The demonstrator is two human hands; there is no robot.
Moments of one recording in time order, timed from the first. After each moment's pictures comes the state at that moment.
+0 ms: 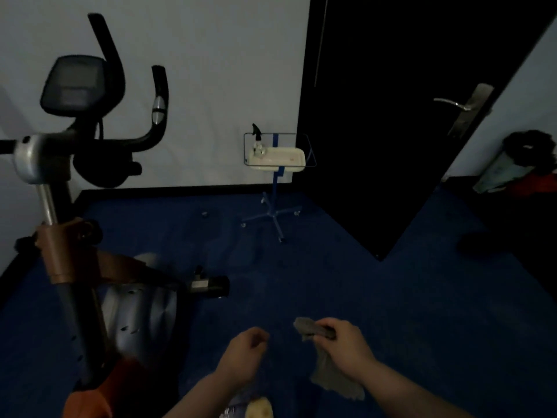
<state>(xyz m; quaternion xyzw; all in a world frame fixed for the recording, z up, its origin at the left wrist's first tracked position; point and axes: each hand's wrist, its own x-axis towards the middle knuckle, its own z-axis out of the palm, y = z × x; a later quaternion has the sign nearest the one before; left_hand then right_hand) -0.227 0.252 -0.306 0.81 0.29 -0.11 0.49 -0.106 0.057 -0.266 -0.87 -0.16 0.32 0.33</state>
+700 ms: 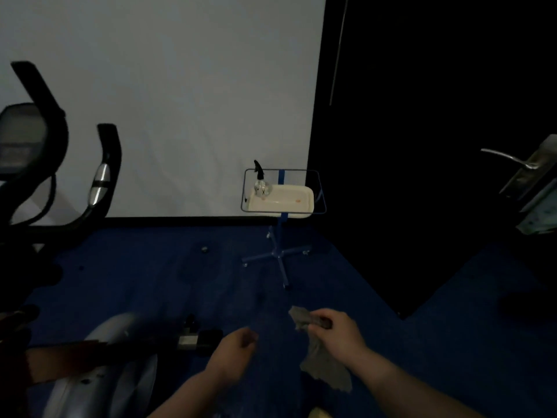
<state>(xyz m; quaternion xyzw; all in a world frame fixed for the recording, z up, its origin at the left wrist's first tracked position) 0.015 0.357 -0.292 0.80 0.33 -0.10 0.50 0.164 0.170 -0.258 -0.84 -0.18 0.33 0.40</state>
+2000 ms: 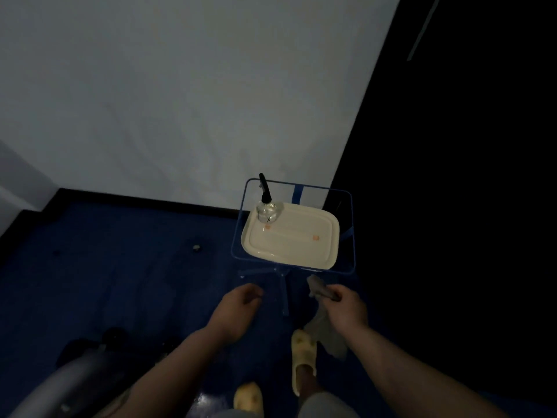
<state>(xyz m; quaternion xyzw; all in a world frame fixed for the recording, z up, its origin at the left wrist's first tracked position) 0.345 0.572 -0.306 0.76 0.38 -0.06 0.52 0.502 0.399 -0.307 -0.88 -0.06 0.33 0.34</state>
